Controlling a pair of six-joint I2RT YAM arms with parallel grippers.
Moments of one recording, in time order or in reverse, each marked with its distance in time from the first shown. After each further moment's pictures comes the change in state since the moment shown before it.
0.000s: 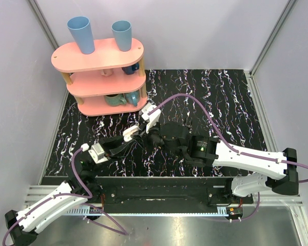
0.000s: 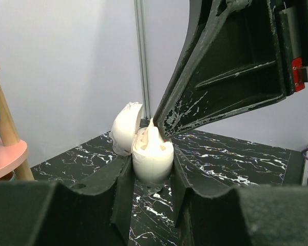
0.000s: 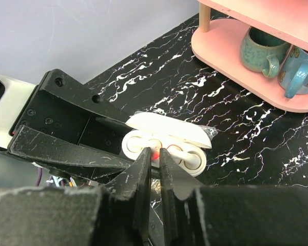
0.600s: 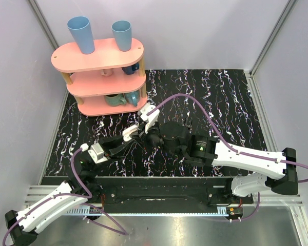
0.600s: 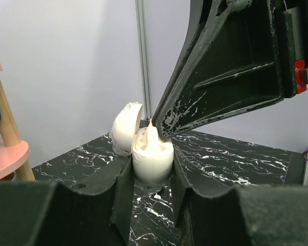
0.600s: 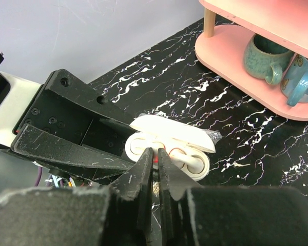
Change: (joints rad) left arm 0.000 0.000 0.000 0.003 -0.001 -0.001; right arm -0.001 0.007 0.000 0.021 -0.024 -0.021
